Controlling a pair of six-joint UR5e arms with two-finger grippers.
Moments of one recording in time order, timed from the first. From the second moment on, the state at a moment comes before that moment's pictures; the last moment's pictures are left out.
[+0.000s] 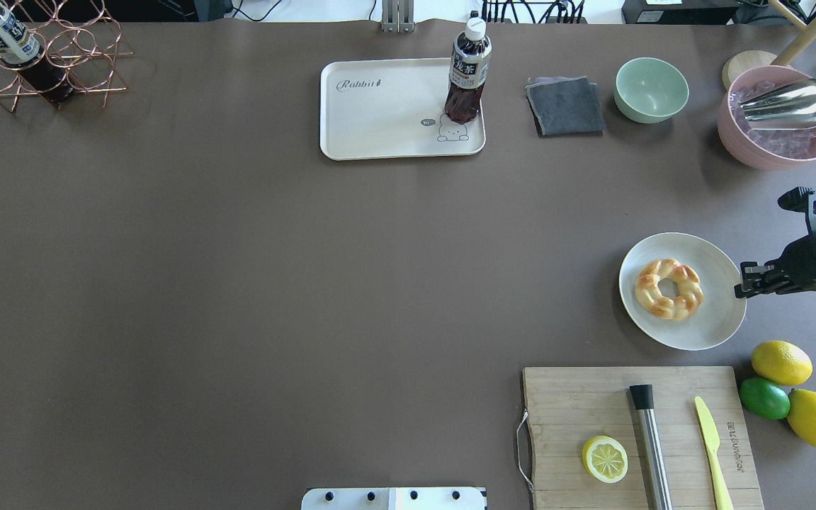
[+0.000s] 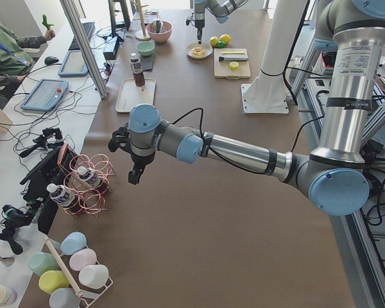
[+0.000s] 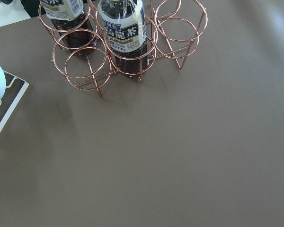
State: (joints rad) left arm -1.51 -1.67 -1.72 -1.74 -2.38 -0.03; right arm 0.92 -1.71 1.71 -0.93 2.23 0.97
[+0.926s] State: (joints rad) left arm -1.37 -1.80 -1.72 -1.80 -2.51 -0.45; right arm 0.89 -1.23 1.73 -1.11 2.30 1.24
